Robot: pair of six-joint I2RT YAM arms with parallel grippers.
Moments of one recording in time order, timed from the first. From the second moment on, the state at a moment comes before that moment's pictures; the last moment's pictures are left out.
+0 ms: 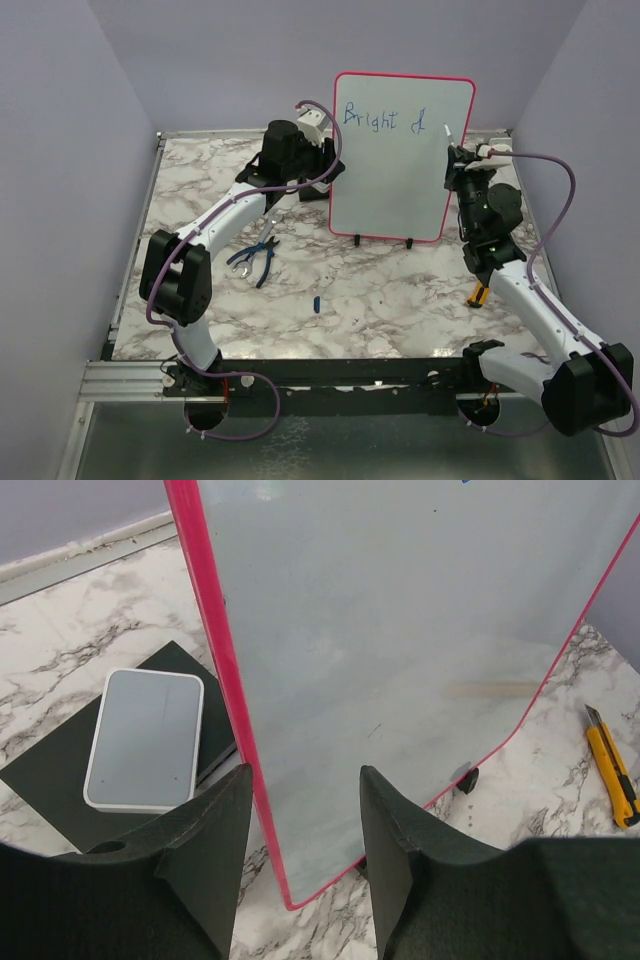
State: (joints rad) left arm -0.47 1.76 1.44 0.02 0.36 -0.18; right arm 0.28 1.09 0.79 0.52 0.25 -0.07
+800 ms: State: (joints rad) left arm -0.46 1.76 1.44 0.02 0.36 -0.19; right arm 0.23 1.00 0.77 0.49 0.09 -0.04
